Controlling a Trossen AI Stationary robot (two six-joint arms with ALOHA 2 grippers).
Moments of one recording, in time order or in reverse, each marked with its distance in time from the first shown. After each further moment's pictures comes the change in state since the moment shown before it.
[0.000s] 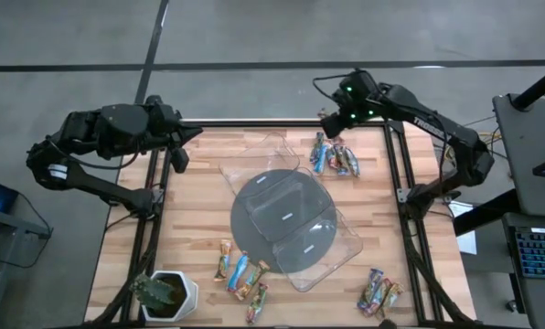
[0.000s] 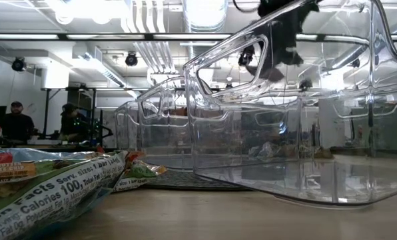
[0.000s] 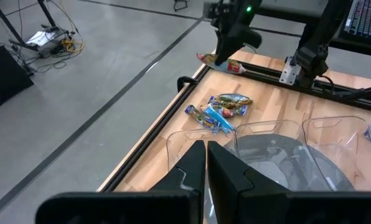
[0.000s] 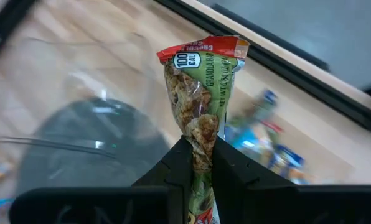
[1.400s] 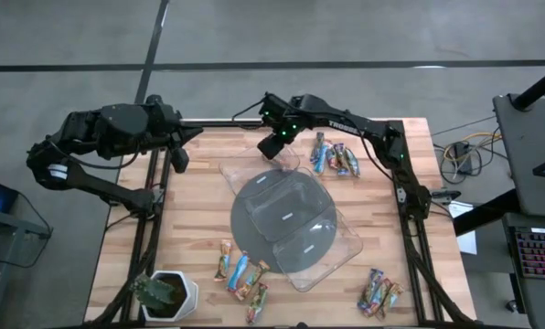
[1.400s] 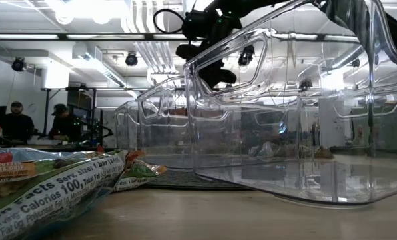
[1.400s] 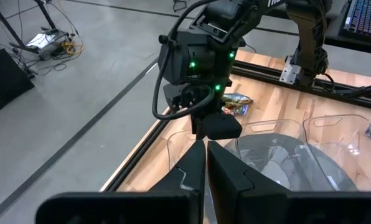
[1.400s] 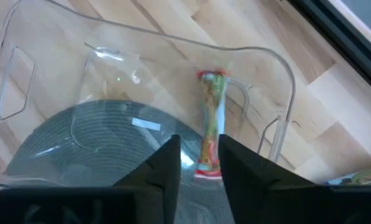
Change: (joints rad) left arm 0.000 0.000 0.000 0.002 0.000 0.014; right arm 0.273 0.727 0.738 -0.239 0.095 0.050
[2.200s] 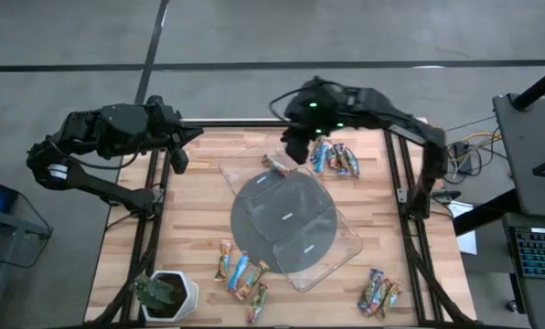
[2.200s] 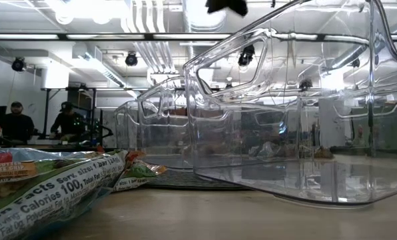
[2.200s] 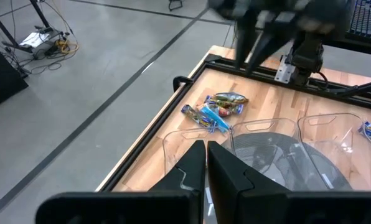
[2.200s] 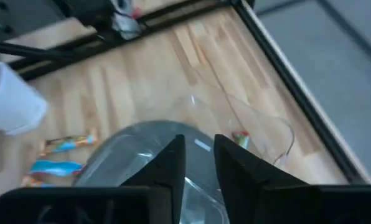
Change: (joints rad) left arm 0.000 0.000 0.000 0.000 0.020 -0.002; right arm 0.152 -0.395 -0.001 0.014 0.000 -0.220
